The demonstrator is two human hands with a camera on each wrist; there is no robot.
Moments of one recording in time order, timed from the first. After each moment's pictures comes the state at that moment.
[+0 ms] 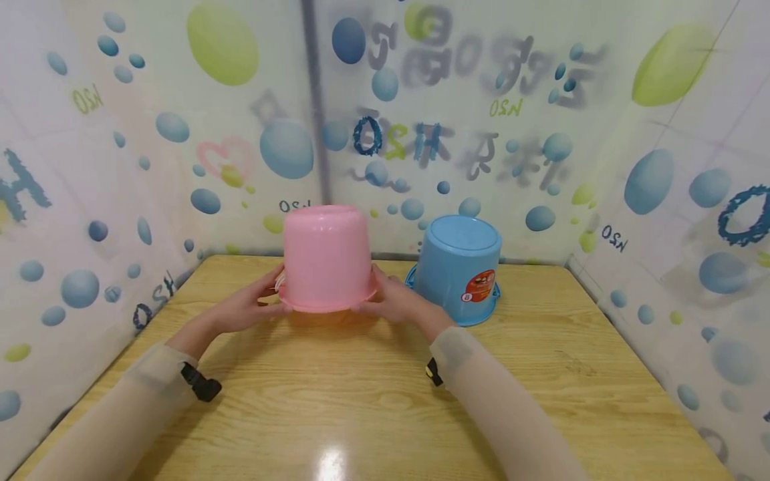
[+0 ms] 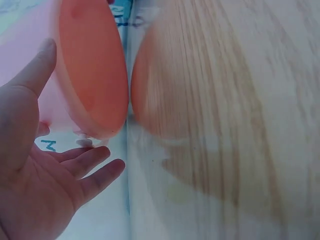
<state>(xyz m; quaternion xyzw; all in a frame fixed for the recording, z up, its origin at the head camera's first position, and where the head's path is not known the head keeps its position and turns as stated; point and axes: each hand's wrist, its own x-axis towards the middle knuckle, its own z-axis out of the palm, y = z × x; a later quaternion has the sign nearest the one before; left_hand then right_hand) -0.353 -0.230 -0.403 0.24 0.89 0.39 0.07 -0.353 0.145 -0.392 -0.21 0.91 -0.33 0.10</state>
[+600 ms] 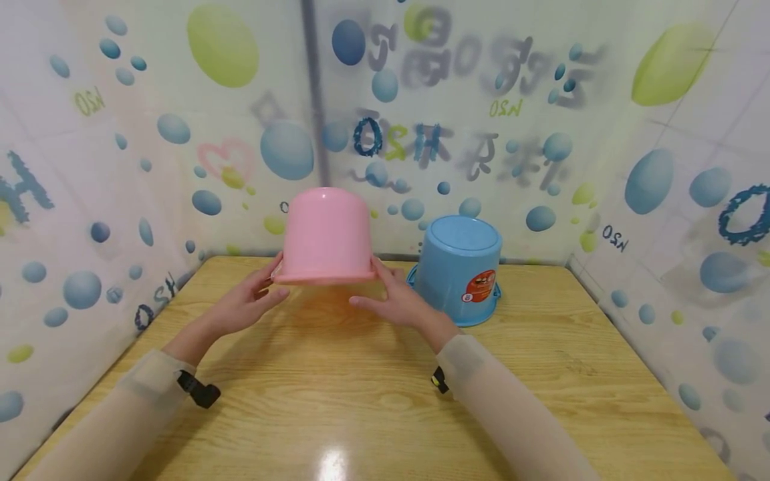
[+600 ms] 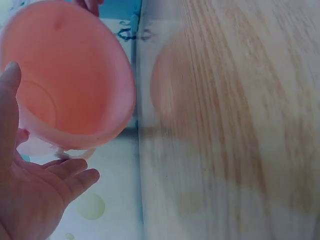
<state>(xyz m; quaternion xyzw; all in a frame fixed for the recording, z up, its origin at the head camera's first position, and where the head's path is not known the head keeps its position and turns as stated) -0.338 -0.220 -0.393 0.27 0.87 0.41 -0.03 -0.334 0.148 -0.388 -0.22 0.89 -0.39 0.03</state>
